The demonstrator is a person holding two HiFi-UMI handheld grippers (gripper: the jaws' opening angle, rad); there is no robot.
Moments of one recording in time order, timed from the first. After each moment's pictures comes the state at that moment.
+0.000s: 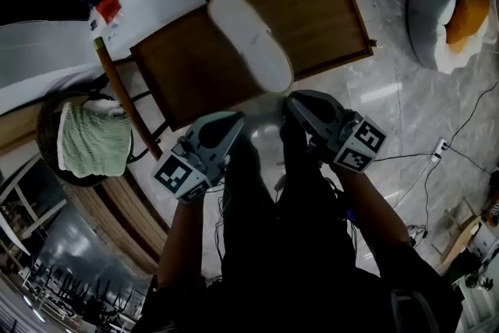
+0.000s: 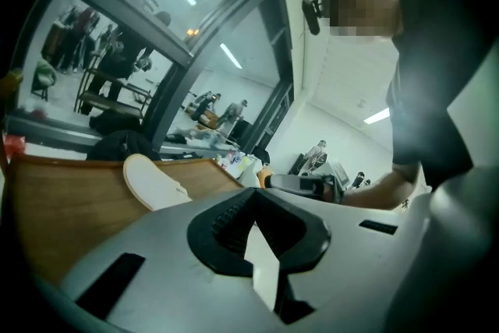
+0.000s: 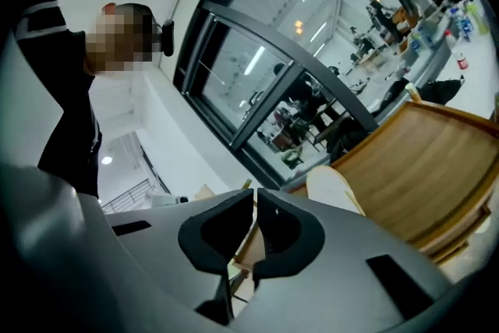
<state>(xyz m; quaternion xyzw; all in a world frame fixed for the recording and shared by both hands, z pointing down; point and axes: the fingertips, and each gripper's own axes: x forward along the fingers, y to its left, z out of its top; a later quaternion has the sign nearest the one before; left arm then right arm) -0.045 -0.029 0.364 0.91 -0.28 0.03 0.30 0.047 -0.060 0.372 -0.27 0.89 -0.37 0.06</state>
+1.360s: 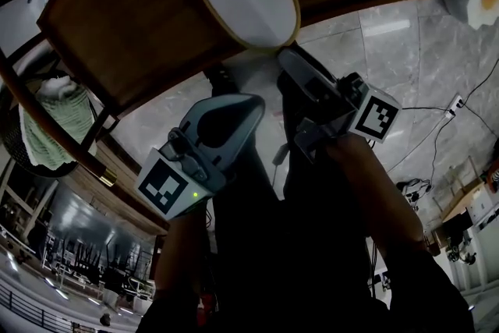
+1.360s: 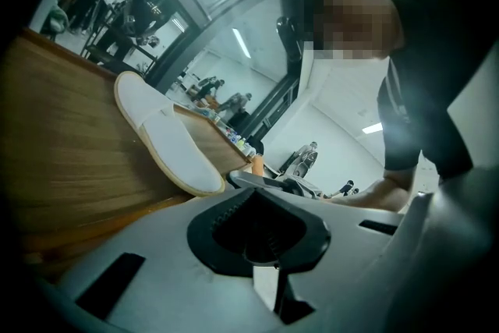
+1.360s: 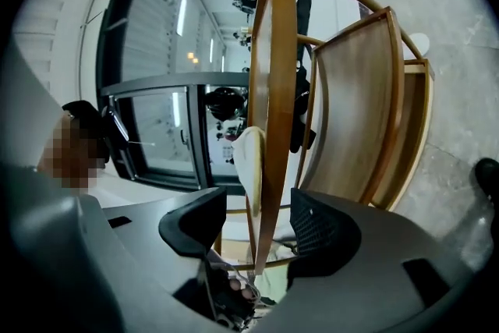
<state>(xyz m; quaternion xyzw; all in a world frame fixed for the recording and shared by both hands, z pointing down) 0.017 0.027 0.490 0.90 -0.23 0.03 0.38 0.062 -0.032 0.552 -0.31 0.65 -0.66 0.20</state>
